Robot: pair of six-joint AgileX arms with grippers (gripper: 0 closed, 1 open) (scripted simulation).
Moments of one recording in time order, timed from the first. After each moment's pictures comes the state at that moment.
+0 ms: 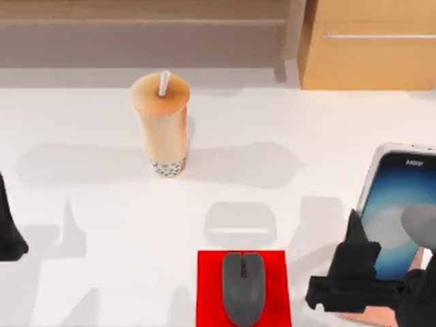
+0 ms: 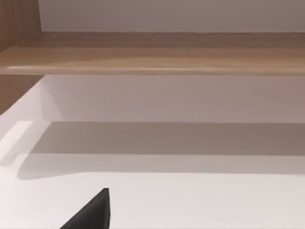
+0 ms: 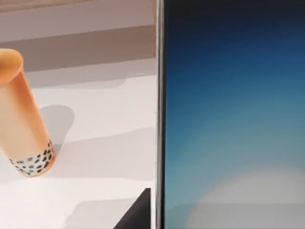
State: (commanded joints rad) left arm 0.00 0.00 0.00 0.00 0.00 0.00; right arm 1.51 1.15 0.91 -1.09 1.21 1.46
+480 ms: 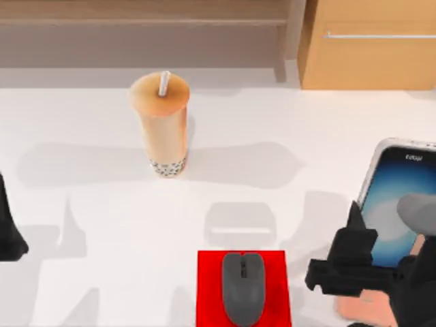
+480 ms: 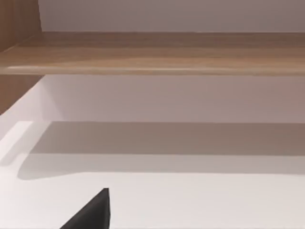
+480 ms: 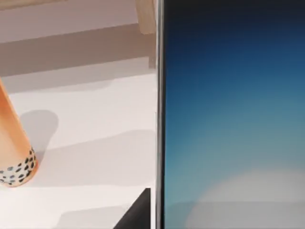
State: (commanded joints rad) left arm 0.00 0.00 0.00 0.00 0.00 0.00; right arm 1.43 1.13 0.83 -0.94 1.19 1.36
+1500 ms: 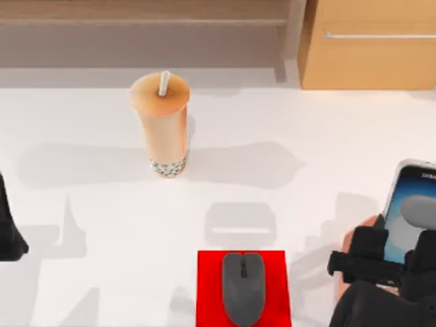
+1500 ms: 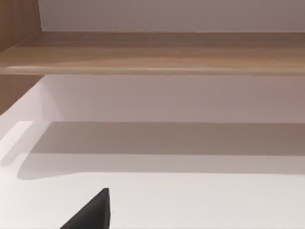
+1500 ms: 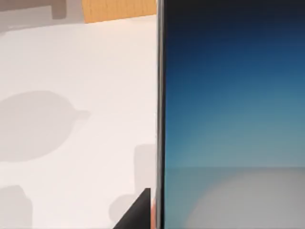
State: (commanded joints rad) left arm 0.00 0.00 0.00 0.00 0.00 0.00; right arm 1.23 1.15 0.65 -0.81 1.10 1.30
